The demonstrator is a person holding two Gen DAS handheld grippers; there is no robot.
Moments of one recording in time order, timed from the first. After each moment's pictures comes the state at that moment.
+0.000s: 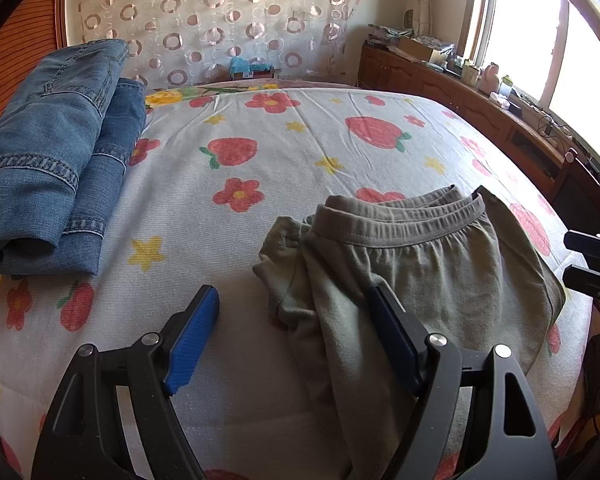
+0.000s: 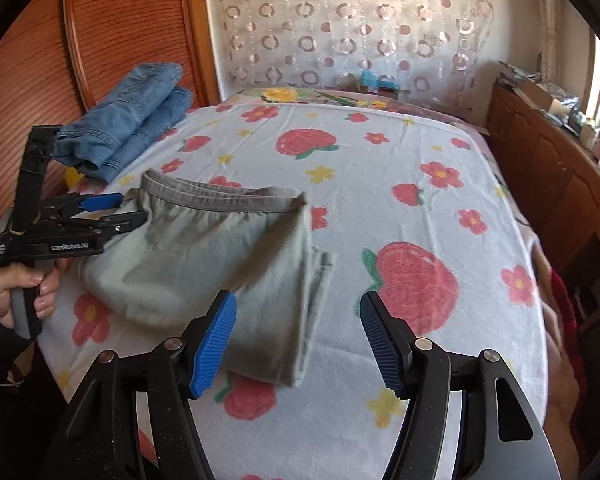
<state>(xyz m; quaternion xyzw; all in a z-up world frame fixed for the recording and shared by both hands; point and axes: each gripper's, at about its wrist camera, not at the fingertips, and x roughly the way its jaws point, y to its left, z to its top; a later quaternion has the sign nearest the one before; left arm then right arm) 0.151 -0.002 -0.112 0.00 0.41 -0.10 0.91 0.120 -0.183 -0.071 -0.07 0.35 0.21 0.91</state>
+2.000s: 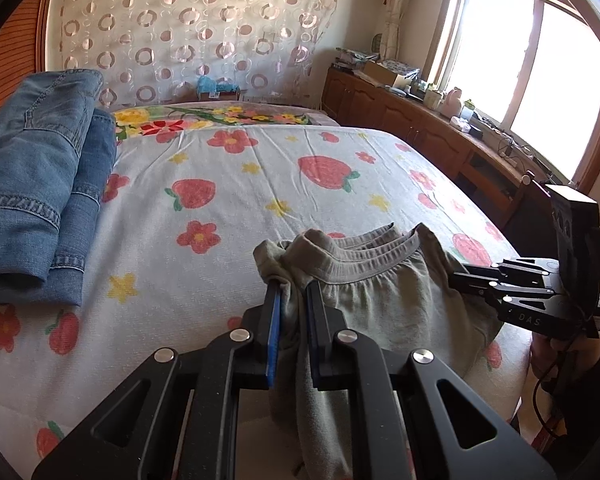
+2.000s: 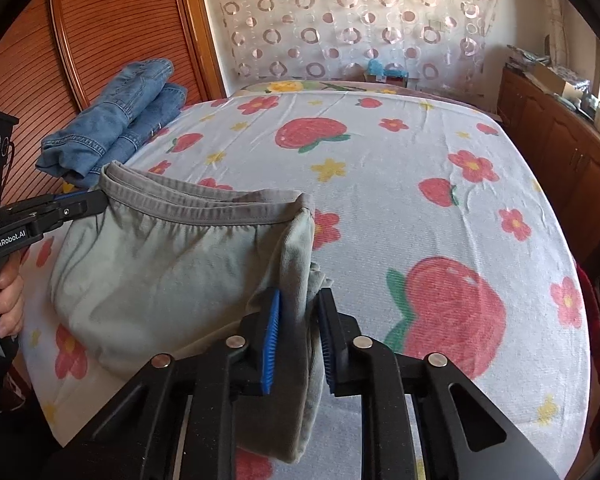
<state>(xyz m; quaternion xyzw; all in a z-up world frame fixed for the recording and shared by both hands) 0.144 -0.004 -0.079 -0.04 0.37 -0.17 0.91 0.170 -0.153 -0.095 -0.04 0.36 0.24 0.90</state>
